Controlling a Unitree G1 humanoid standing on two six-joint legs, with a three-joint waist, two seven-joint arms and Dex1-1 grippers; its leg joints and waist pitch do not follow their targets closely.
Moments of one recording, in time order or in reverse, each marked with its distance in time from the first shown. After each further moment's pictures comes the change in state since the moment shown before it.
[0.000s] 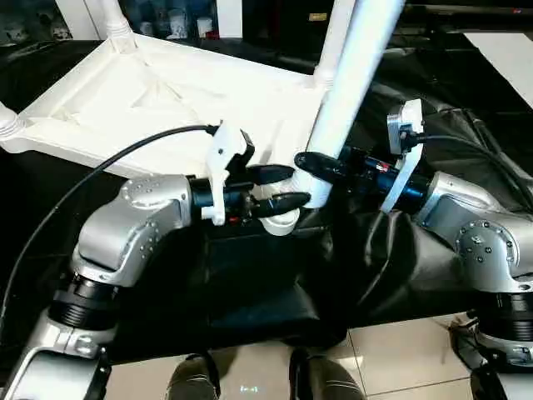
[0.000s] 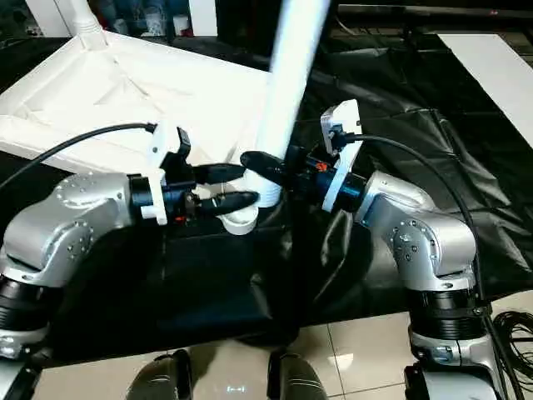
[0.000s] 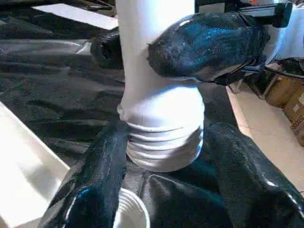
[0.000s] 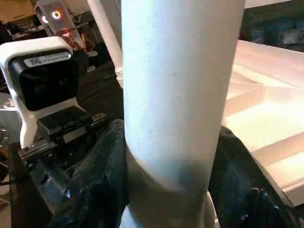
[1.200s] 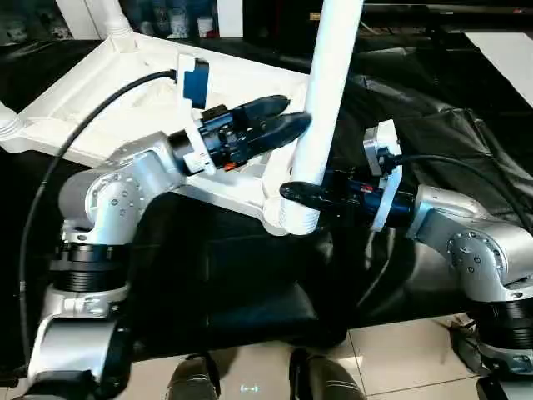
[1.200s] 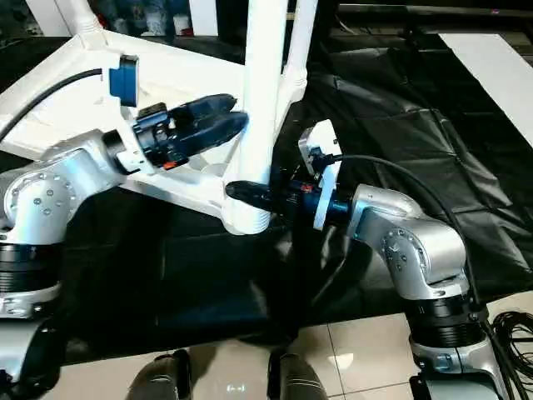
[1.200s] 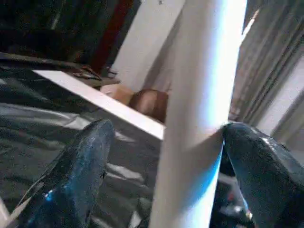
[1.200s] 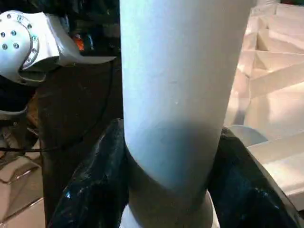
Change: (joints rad) left arm -0.163 -0.115 0.281 0.113 -0.327 0.182 0.075; right arm 0.030 -0.031 0.119 -0.029 -0.017 0.016 0.088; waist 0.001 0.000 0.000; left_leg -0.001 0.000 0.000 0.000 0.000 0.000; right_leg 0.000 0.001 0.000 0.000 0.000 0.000
